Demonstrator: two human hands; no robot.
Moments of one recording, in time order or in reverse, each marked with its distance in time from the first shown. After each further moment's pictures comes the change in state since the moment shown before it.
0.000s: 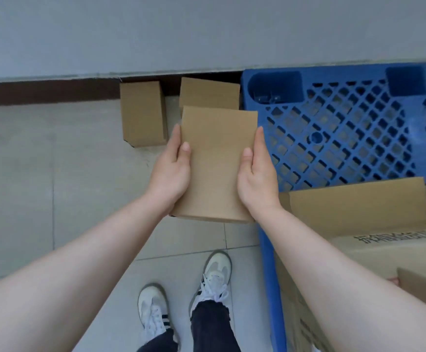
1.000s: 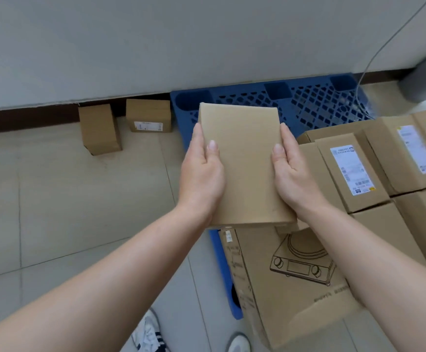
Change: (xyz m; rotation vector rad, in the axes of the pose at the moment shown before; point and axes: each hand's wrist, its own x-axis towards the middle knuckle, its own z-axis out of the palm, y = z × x) left_hand -0.340 0.122 0.077 -0.283 -0.126 0.163; right_hand -0.278 0.001 -0.243 0.071 0.181 -0.062
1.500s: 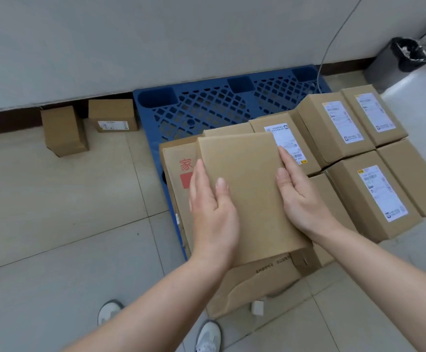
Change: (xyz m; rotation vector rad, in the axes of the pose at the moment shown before) left_hand -0.140 -0.031 0.137 0.031 -0.015 -0.022; right_hand -0.088 0.087 -0.145 0.024 -0.035 0.032
